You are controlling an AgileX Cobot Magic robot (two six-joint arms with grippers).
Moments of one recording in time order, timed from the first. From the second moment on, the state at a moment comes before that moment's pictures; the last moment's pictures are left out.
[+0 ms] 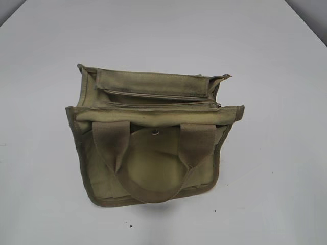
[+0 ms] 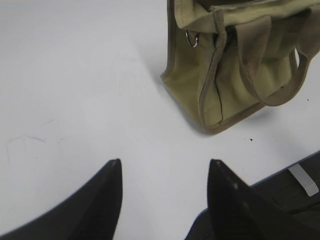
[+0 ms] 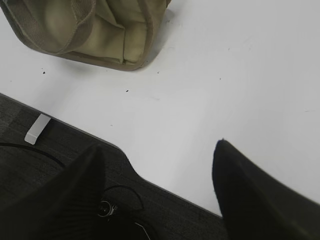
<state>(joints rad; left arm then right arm) -0.31 0.09 -0.52 -0.10 1.06 0.14 0.36 0.15 -0.48 0.16 1.10 -0.20</state>
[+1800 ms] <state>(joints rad) 0.00 -0.01 -0.52 -0.10 1.06 0.14 0.07 -0.01 -0.48 0.17 1.09 -0.20</state>
